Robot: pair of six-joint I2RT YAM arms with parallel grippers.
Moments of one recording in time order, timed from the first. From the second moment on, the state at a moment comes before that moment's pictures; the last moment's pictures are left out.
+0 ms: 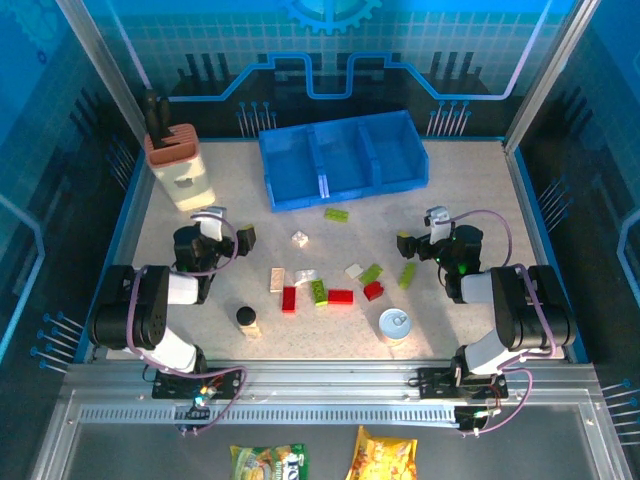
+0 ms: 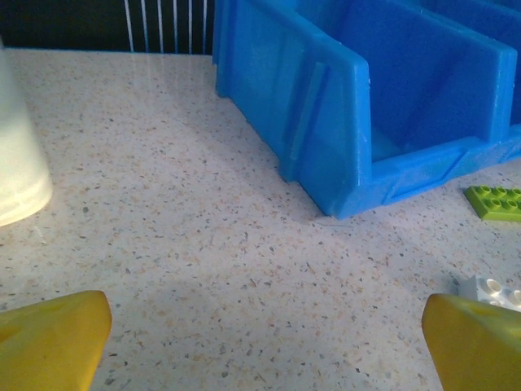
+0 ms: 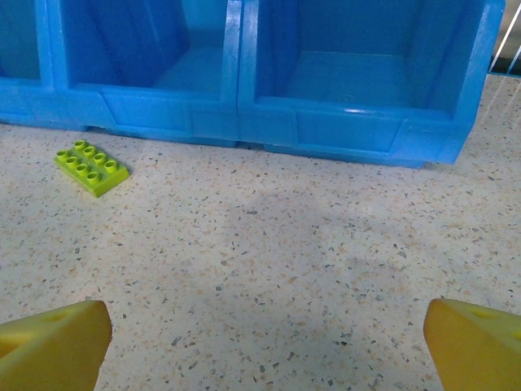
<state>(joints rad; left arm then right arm) 0.07 1.55 0.34 0.90 0.32 -0.07 0.01 1.54 0.37 0.80 -0.36 -0.11</state>
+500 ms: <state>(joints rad) 0.05 1.36 0.32 0.78 0.12 -0.13 0.06 1.42 0.44 0.62 -0.26 -0.15</state>
